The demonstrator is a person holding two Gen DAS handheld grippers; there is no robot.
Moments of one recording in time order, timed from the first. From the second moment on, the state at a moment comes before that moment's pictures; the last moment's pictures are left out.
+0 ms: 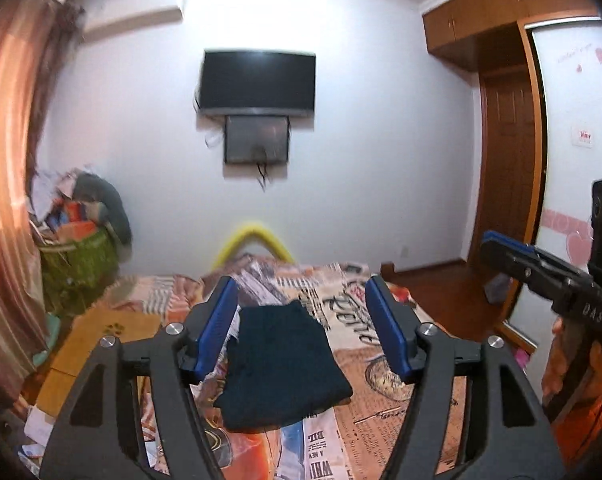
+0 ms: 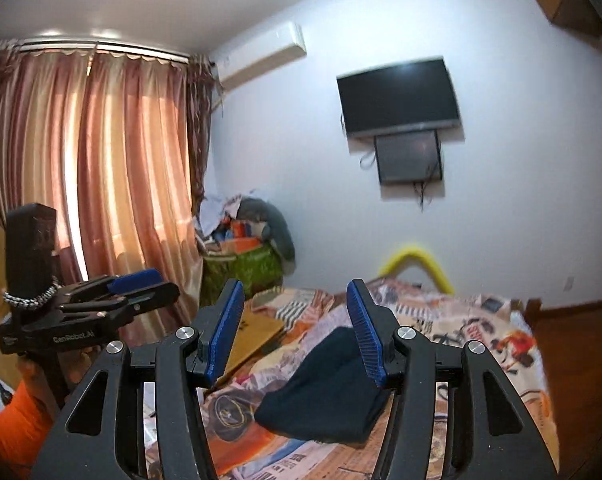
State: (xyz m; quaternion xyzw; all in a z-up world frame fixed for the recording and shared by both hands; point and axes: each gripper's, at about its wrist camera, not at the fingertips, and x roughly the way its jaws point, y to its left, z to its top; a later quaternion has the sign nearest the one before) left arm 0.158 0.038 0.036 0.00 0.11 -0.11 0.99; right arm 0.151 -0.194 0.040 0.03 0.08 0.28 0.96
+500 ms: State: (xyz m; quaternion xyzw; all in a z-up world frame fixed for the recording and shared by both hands) left arm 0.098 0.033 0.027 0.01 0.08 -0.08 0.99; right arm 0.114 -0.179 0.027 0.04 0.06 0.24 0.97
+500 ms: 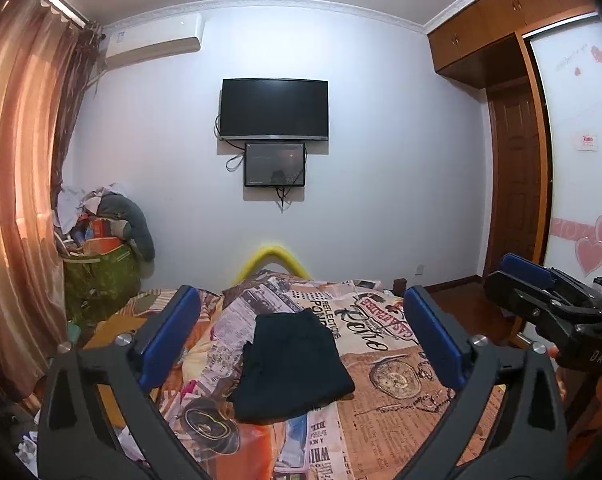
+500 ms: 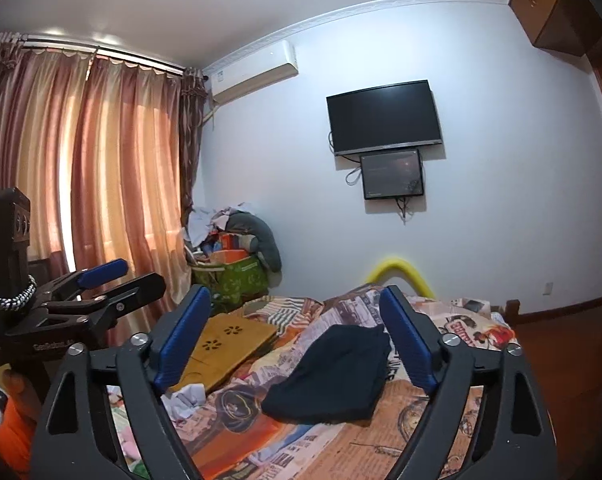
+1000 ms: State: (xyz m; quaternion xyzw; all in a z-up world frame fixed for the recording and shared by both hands) left arm 0.104 0.038 0.012 -0.01 0.09 -0.07 0.99; right arm 0.101 -0.183 0.023 0.02 0.05 0.22 0.98
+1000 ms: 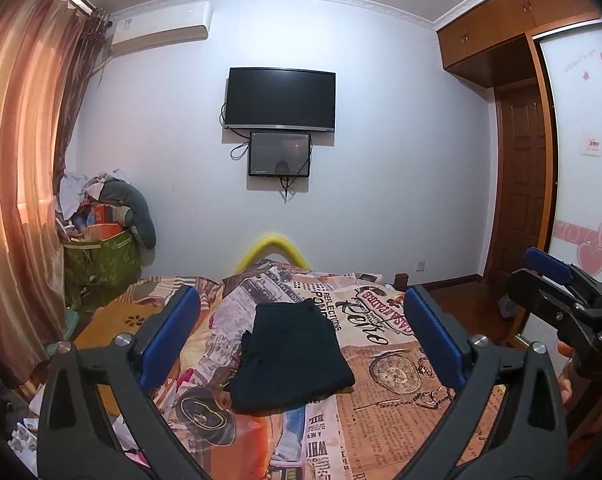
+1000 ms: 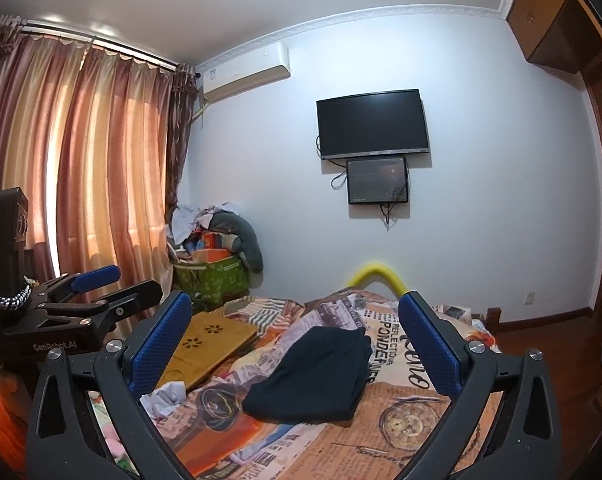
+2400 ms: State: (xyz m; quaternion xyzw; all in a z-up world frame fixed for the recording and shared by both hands) left arm 0.111 0.040 0.000 -0.01 0.10 -0.07 0.99; right arm 0.097 -0.181 0.028 0.01 0.06 0.21 0.98
